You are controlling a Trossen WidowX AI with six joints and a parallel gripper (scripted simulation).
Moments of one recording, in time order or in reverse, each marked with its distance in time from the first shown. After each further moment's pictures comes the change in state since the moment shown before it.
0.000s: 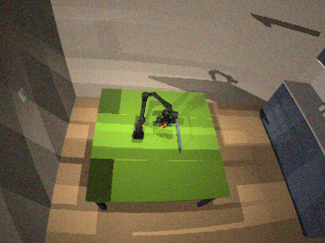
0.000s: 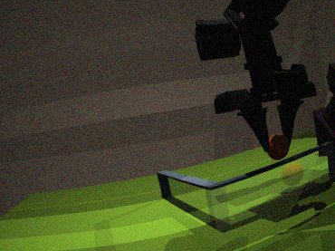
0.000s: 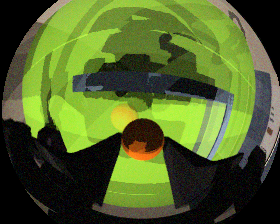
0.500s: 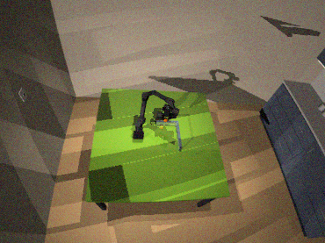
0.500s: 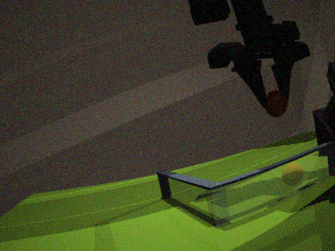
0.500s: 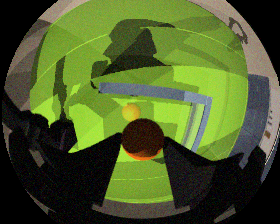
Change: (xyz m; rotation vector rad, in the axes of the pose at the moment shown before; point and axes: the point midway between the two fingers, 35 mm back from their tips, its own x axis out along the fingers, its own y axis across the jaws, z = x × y) arm -0.069 0.002 0.007 -0.029 -0.024 0.014
